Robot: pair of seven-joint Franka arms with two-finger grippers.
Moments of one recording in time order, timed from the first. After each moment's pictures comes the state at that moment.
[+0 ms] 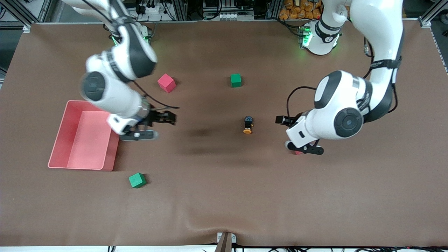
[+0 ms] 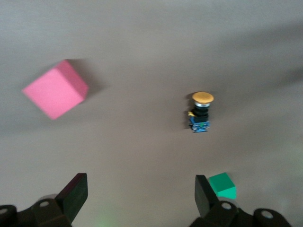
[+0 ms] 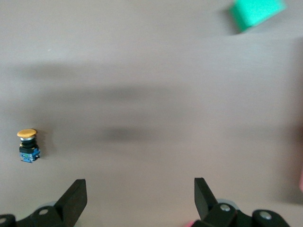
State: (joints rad) left arm -0.33 0.52 -0.08 -1.43 -0.22 1.67 -0.18; right arm 0.47 0.22 -0.16 -1.76 0.27 1.94 0.25
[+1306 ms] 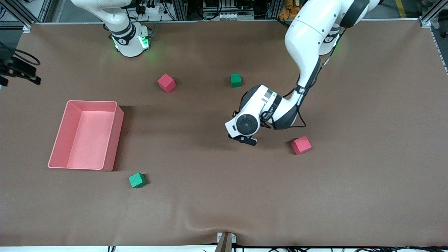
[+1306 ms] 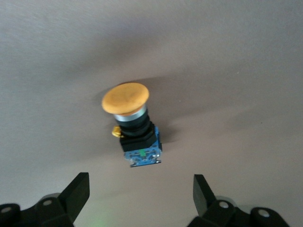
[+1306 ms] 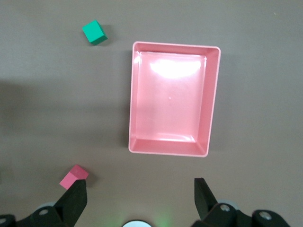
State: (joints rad) left arm -0.65 0.83 -0.04 -1.35 -0.16 1.75 -0.28; right arm 0.00 -0.03 -0.11 -1.48 0.00 1.39 -0.12
